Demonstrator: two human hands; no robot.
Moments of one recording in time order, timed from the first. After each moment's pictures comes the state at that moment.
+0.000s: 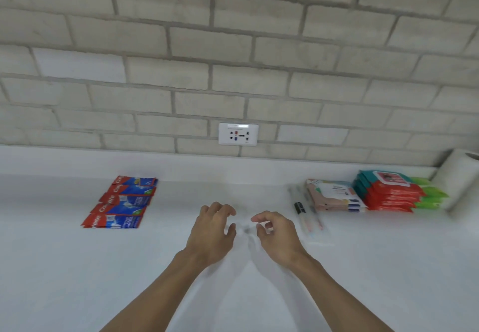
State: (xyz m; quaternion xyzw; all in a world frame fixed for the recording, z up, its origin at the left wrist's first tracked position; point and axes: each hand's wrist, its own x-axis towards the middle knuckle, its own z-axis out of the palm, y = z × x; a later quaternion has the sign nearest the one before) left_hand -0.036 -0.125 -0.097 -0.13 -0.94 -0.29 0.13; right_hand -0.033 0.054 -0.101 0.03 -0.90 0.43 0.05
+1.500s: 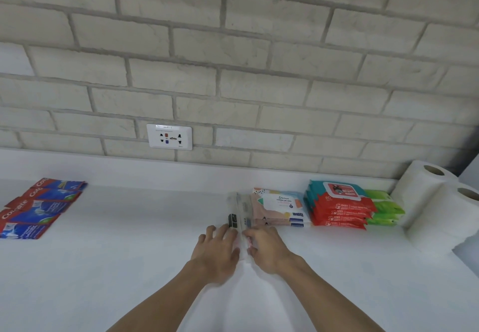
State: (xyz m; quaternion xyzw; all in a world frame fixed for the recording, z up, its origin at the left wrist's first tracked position) left_hand -0.082 0.085 -0.141 -0.14 -0.98 -0.14 -0.05; right_hand -0.105 0.244 -0.132 0.15 -0.98 0.12 -0.05
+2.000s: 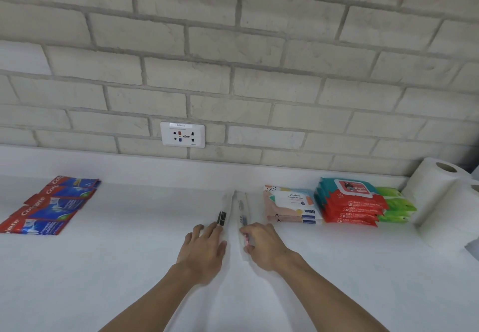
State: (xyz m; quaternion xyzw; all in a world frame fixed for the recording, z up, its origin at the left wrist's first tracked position) left_hand -0.074 0.027 -0.151 -0.10 -0.98 -0.15 -0.02; right_hand -0.101 0.209 -0.132 0.16 -0.98 0.12 -0.05
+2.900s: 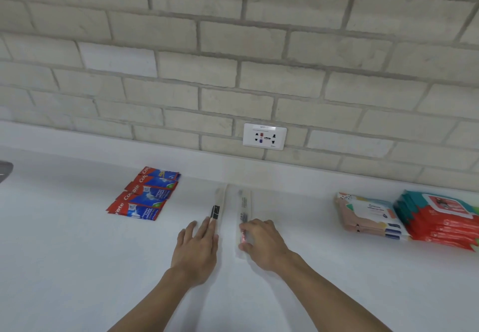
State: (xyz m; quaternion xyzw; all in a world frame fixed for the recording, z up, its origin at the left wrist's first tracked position) left_hand -0.037 -0.156 -0.155 0.04 -0.99 -0.16 -0.02; right_hand -0.094 0.023 -0.134 0.23 -0.96 0.16 -0.05
